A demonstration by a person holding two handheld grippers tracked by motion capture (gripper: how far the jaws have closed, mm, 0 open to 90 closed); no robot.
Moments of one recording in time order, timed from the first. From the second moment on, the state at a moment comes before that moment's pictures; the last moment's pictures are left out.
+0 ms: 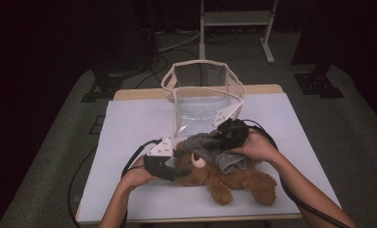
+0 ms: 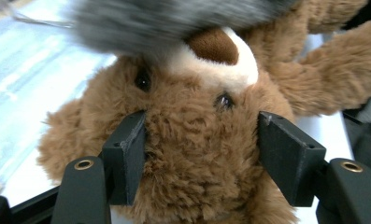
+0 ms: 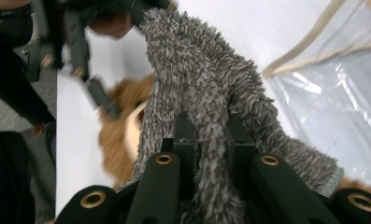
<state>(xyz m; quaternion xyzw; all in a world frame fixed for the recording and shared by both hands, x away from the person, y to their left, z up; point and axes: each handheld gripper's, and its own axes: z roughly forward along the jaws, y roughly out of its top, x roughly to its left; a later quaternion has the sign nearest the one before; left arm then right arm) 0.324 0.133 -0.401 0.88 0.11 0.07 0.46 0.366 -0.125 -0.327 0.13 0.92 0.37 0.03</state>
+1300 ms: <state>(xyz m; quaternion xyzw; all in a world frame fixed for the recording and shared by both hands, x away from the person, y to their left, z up) 0.324 0.135 -0.397 0.87 0.12 0.10 0.46 0.360 -0.128 -0.337 0.13 0.92 0.37 0.02</state>
